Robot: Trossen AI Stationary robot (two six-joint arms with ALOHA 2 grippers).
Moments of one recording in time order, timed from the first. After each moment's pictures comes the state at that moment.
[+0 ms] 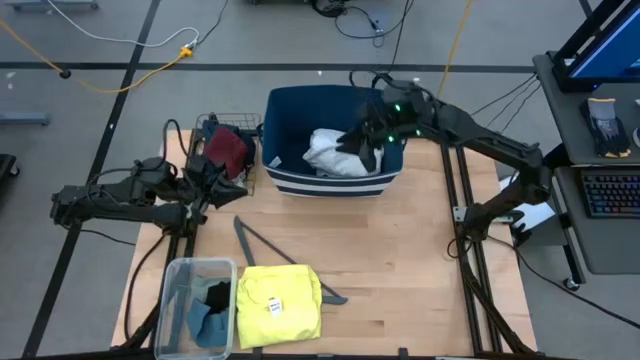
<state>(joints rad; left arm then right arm) 0.07 0.49 0.57 0.00 0.14 -0.49 -0.40 1.49 1.66 -0.63 -0.38 0.11</state>
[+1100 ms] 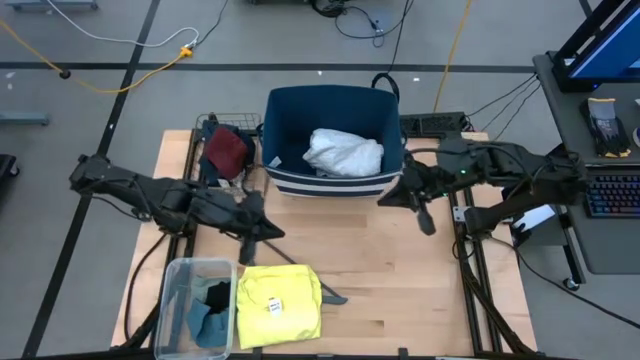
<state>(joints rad) -0.29 1.09 1.04 -0.41 -0.11 -0.47 0.08 1.18 1.53 -0.81 -0.11 0.06</state>
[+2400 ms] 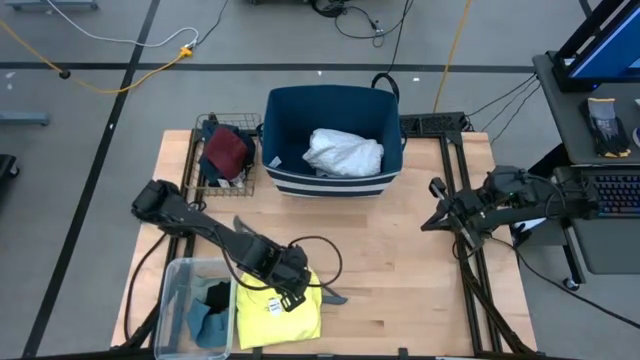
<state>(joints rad) -0.45 1.82 1.54 -1.00 0.00 -1.03 0.08 0.44 0.65 -0.26 -0.37 0.09</state>
